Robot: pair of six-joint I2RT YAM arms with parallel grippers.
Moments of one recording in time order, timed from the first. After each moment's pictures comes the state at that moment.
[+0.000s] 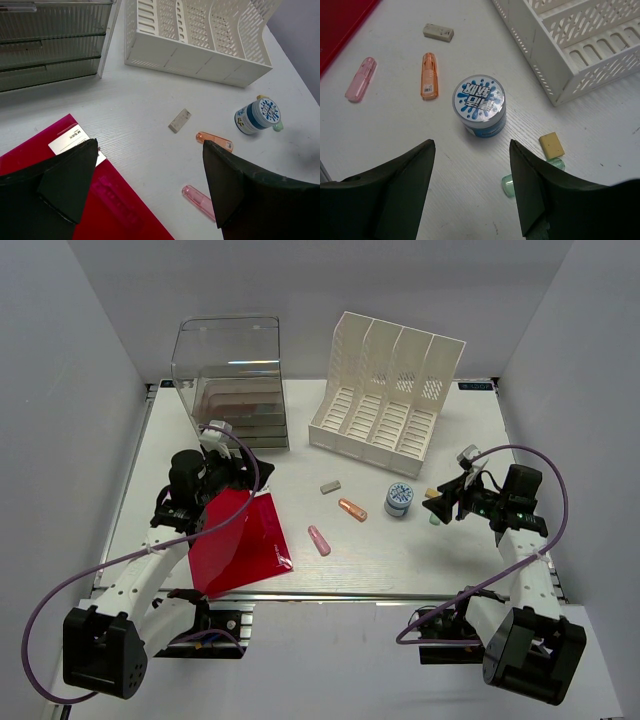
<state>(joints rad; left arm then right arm) -0.22 0.98 0.62 0.12 0.34 -0.29 -0.25 0.95 0.58 -0.32 -1.01 -0.50</state>
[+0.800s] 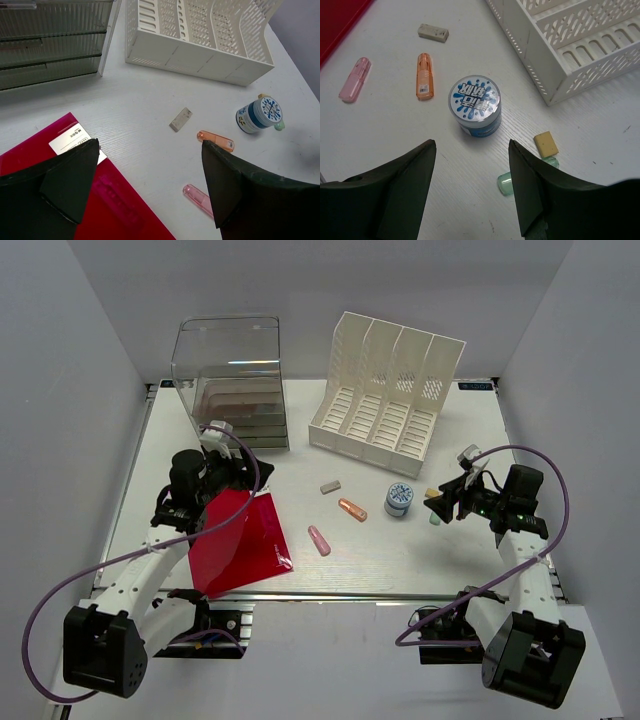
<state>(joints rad) -0.22 0.99 0.62 0.11 0.34 -0.29 -0.25 0.93 0.58 -0.32 -0.99 -0.50</state>
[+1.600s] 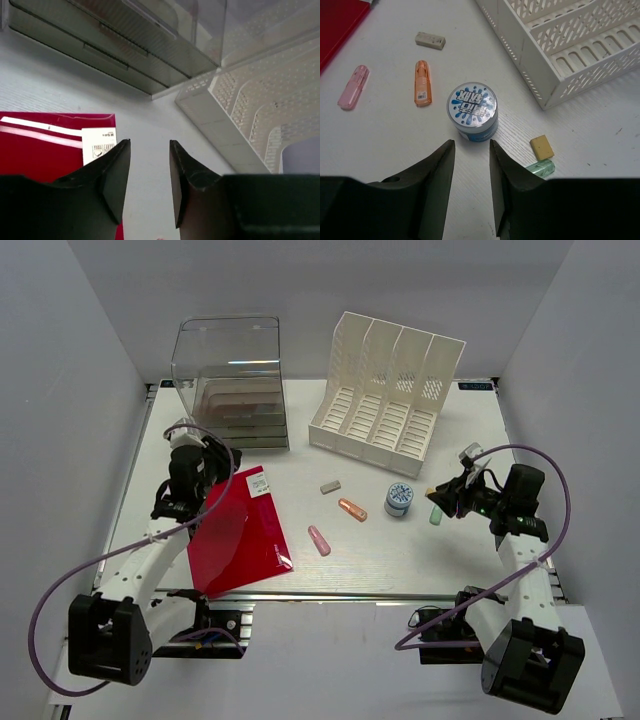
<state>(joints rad) -0.17 1.04 0.63 0.10 -0.03 -0.67 -0.24 0.90 0.58 -0.30 -0.97 -0.46</state>
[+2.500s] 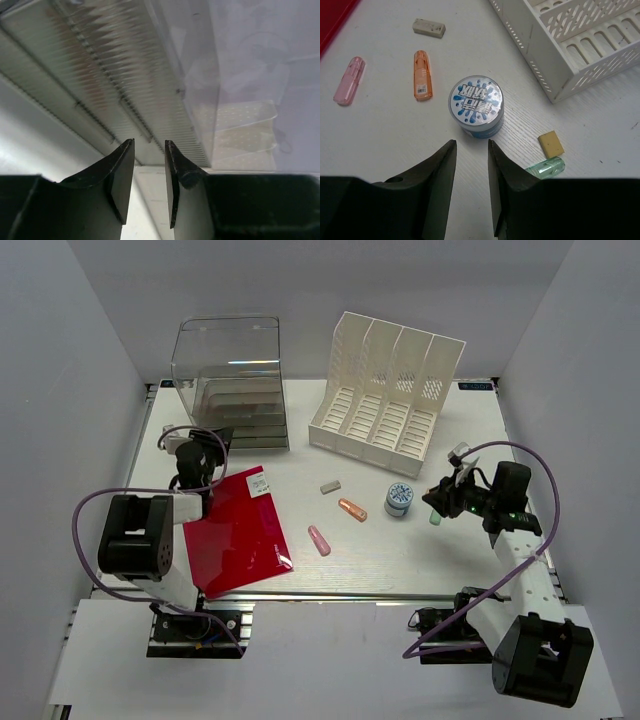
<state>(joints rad) -0.04 1.59 0.59 0.84 -0.03 -1.20 -0.14 0.93 0.58 -0.29 -0.86 -0.42</state>
